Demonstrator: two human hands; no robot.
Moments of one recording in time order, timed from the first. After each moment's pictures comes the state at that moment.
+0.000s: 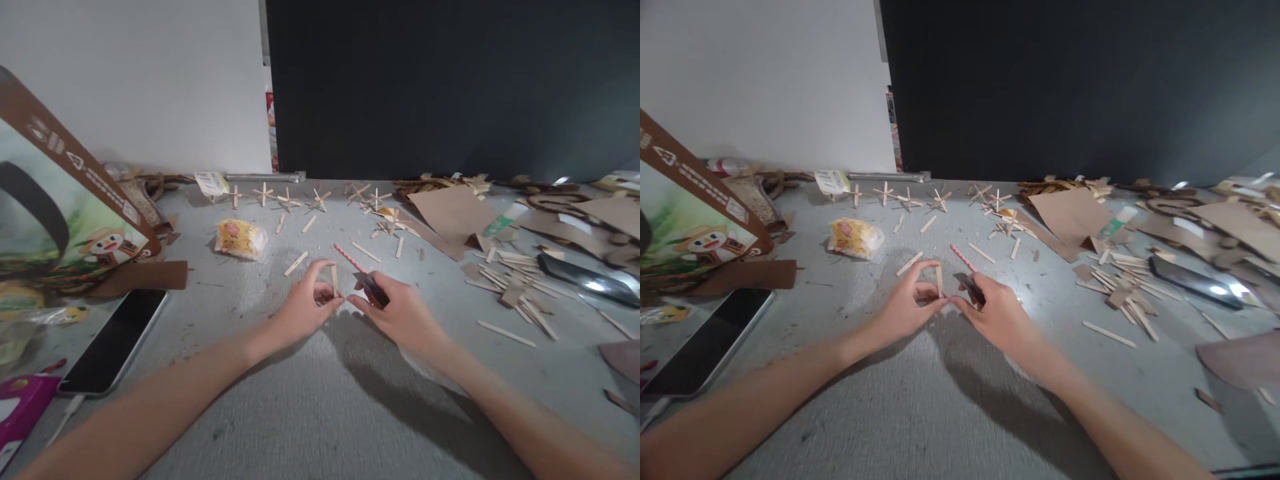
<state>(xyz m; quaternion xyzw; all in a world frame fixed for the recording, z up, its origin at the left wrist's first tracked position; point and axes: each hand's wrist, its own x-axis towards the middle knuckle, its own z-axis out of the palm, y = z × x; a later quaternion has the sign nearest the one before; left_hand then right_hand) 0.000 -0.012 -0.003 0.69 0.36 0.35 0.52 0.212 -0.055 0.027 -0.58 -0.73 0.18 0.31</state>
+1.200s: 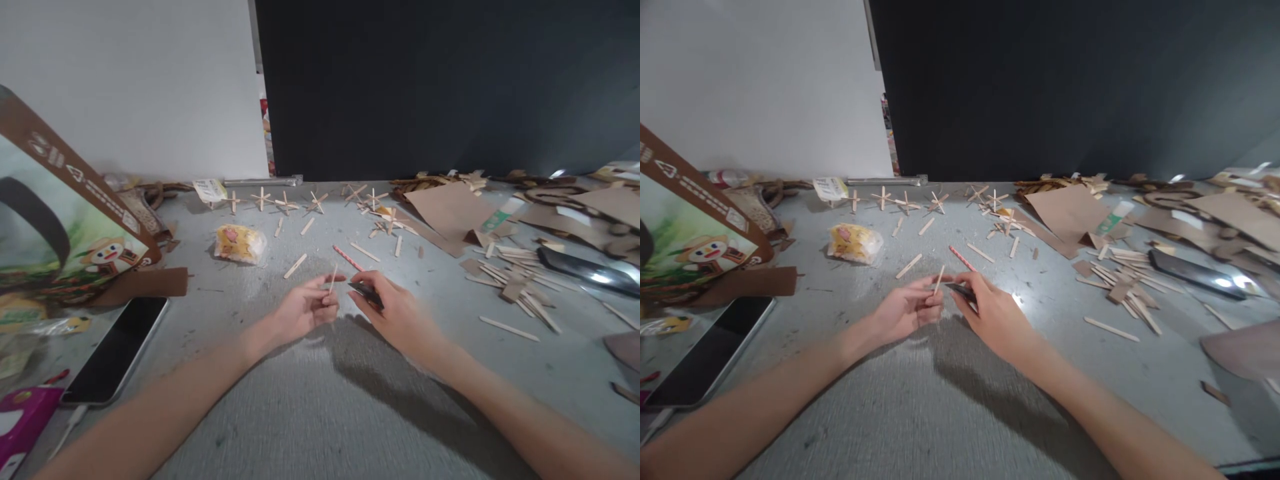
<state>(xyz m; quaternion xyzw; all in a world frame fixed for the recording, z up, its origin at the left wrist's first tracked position) 0.000 -0.003 0.011 0.34 0.25 0.29 0.86 0.207 -0.058 0.016 -0.54 -0.74 0.16 0.35</state>
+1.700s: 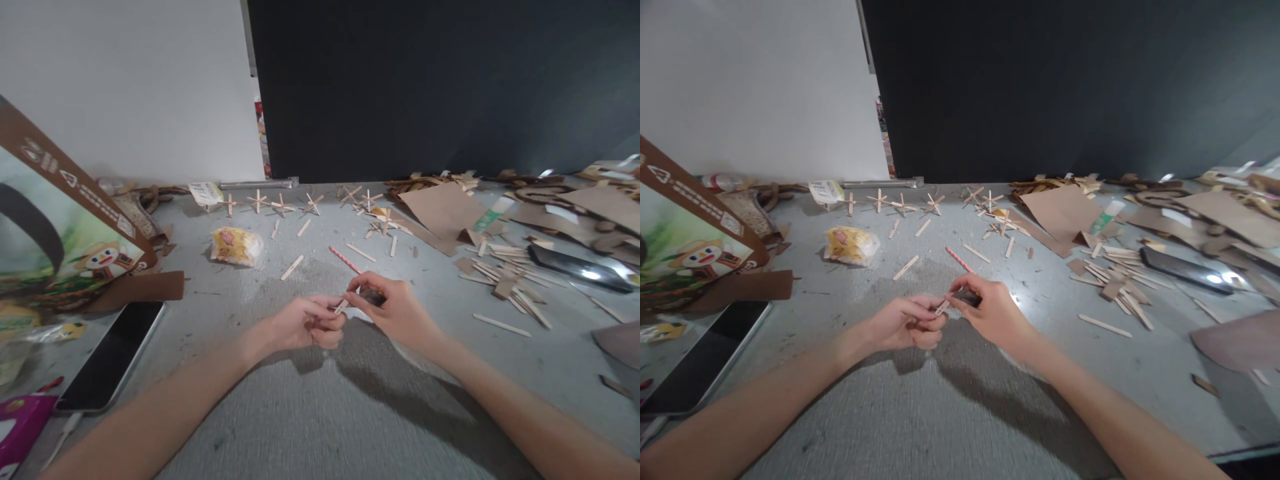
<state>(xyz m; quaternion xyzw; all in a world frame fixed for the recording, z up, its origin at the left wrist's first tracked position) -0.003 -0.010 0.017 0.36 0.17 0.14 0.91 0.208 -0.054 0.031 -0.53 -0.72 0.26 0.38</state>
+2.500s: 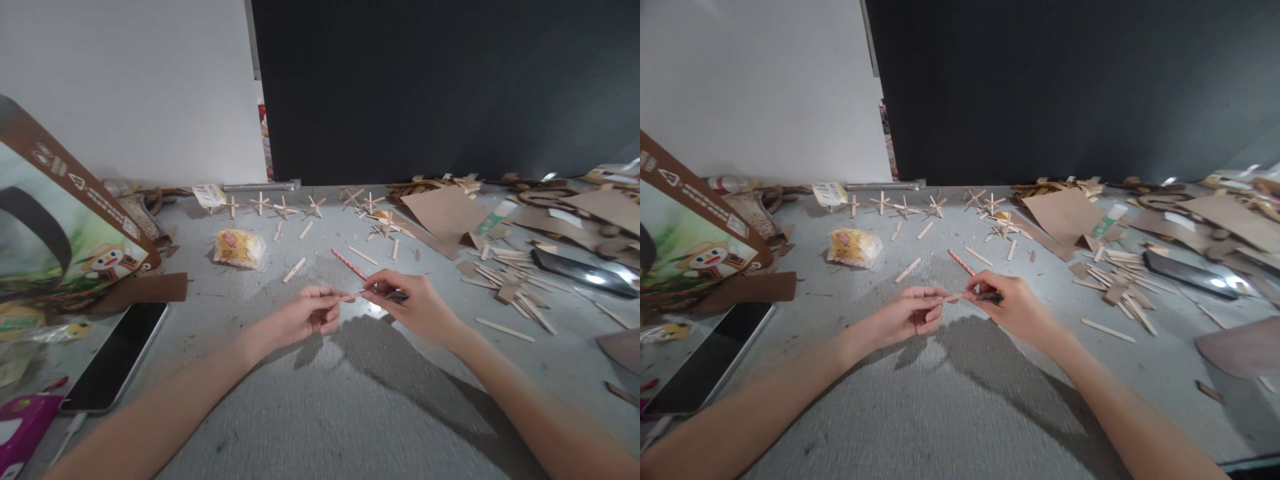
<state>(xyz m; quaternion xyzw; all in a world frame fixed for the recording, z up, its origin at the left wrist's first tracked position) -0.001 -0.005 0.016 0.41 0.26 0.25 0.83 0.237 -0.046 0.037 -0.50 -0.74 0.23 0.37</state>
